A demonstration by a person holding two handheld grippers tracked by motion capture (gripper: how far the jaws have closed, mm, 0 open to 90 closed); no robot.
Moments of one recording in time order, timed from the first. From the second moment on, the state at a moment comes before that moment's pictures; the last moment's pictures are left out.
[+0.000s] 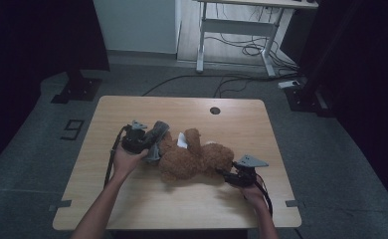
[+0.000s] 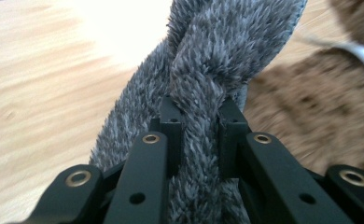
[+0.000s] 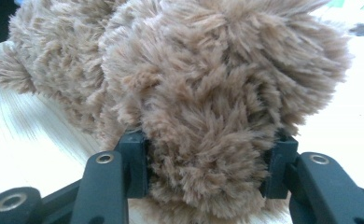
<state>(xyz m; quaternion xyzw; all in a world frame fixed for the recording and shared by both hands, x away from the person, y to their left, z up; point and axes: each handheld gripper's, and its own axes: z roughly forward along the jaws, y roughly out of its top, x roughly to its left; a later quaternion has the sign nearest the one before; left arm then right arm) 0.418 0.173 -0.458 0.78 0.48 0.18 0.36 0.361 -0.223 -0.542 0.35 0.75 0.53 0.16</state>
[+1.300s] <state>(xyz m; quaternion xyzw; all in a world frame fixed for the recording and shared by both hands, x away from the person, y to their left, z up) 0.404 0.144 -0.455 0.79 0.44 0.15 0.39 0.361 -0.222 -0.542 0.36 0.75 0.53 0.16</state>
